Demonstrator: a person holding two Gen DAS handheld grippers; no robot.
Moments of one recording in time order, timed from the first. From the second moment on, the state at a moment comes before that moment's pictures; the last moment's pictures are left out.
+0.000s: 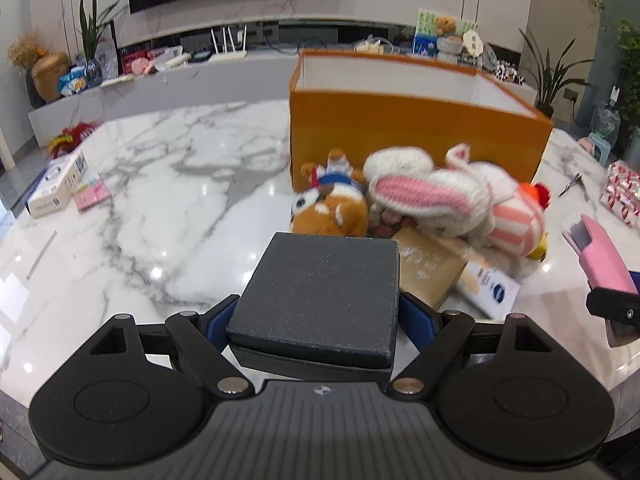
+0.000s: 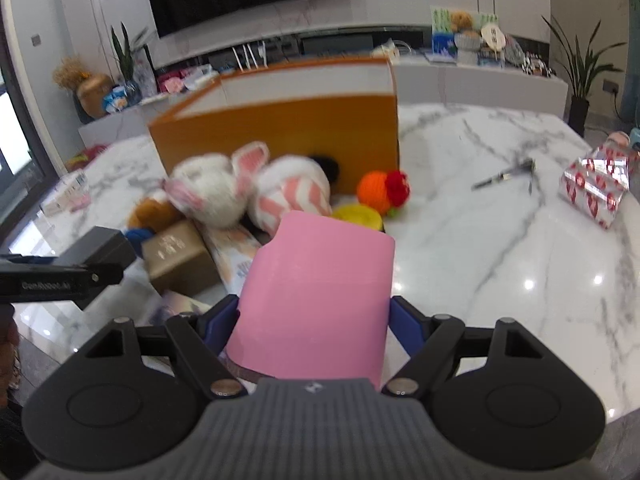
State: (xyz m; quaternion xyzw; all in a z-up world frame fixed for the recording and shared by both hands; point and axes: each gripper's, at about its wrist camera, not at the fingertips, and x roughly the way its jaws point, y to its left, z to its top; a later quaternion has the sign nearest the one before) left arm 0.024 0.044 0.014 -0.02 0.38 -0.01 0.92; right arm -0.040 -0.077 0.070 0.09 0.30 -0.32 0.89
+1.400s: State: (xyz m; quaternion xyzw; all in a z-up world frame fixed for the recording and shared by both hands) left arm 0.362 -0.029 -0.002 0.12 0.58 -0.06 0.80; right arm 0.231 -0.296 0.088 0.04 0.54 -0.26 0.80
